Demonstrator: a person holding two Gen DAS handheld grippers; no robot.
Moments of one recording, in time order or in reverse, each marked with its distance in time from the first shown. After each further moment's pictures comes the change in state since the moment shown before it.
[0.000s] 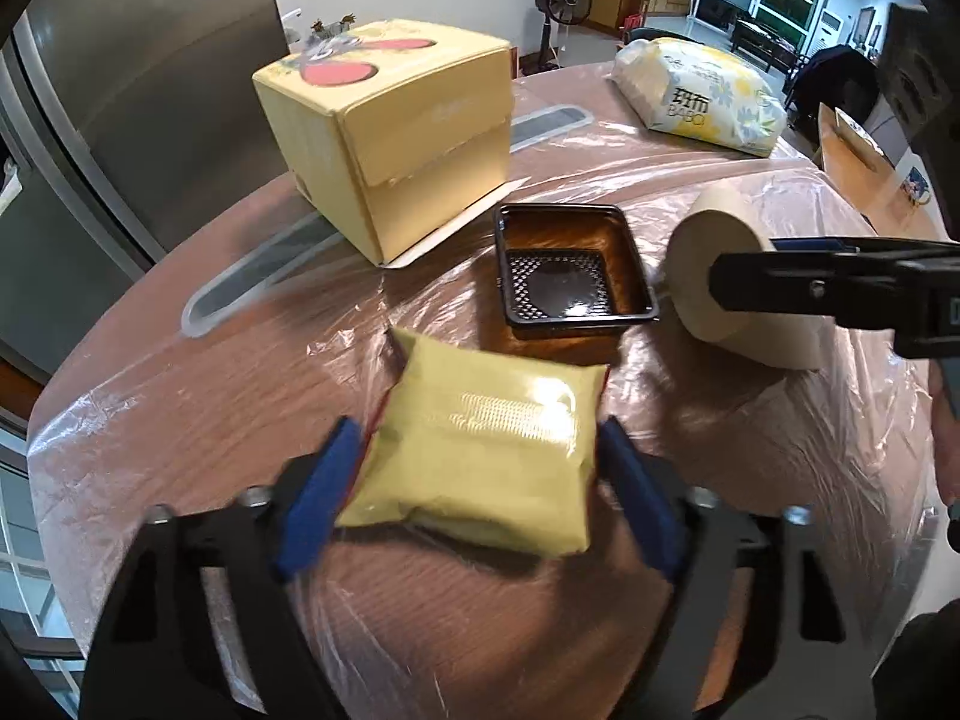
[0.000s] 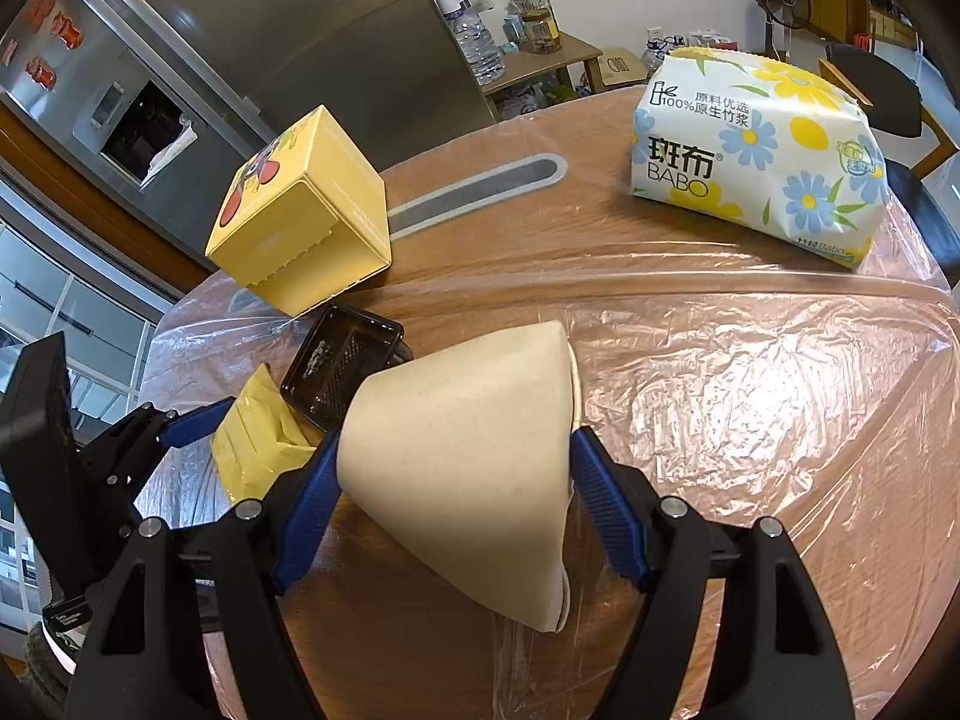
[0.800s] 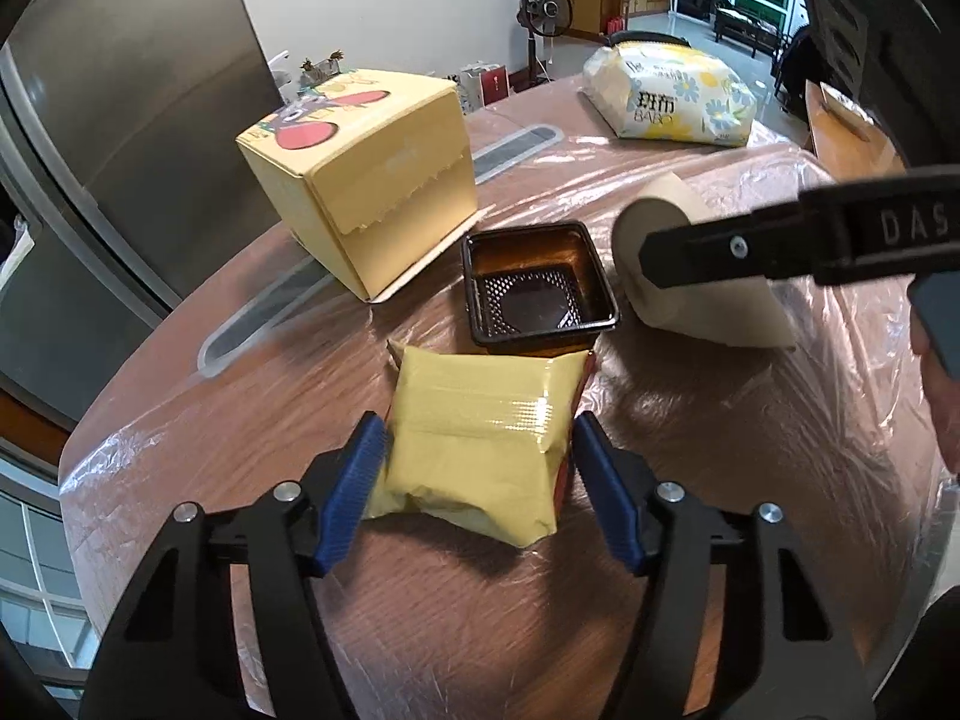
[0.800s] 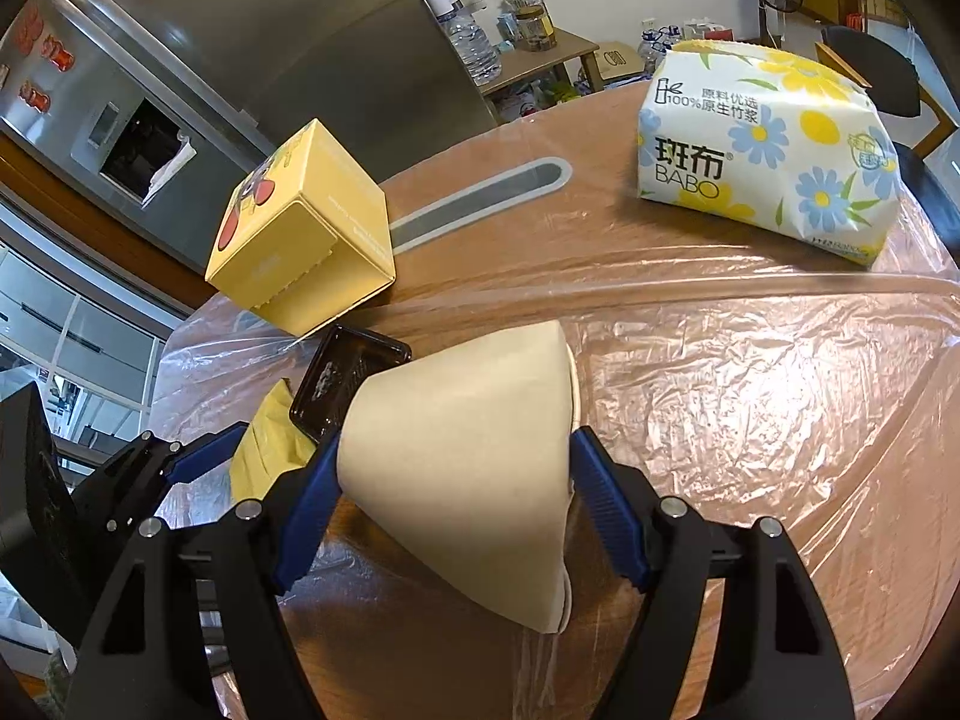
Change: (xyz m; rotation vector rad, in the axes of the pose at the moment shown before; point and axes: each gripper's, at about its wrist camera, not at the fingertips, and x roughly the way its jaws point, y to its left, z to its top) left arm -0.011 -0.018 -0.002 0.082 -0.061 0.056; right arm 0.000 -0.009 0.006 0.043 -0.002 0.034
